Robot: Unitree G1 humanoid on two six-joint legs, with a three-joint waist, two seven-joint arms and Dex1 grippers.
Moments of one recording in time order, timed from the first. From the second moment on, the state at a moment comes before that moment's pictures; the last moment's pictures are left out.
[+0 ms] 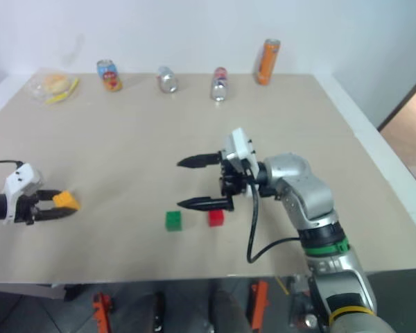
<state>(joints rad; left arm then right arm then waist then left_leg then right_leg) -0.34 1.00 0.12 0.43 -0.23 0.26 -1.28 -0.67 -0.51 0.15 -0.08 0.56 0.40 1.30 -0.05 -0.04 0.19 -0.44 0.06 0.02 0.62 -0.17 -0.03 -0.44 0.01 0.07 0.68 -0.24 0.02</state>
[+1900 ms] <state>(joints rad) -0.43 0.83 -0.21 -0.04 -0.29 0.44 -1.39 -0.53 -0.65 0.07 -0.23 0.61 0.49 1.22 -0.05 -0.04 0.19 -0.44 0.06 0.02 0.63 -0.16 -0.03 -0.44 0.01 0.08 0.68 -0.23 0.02</state>
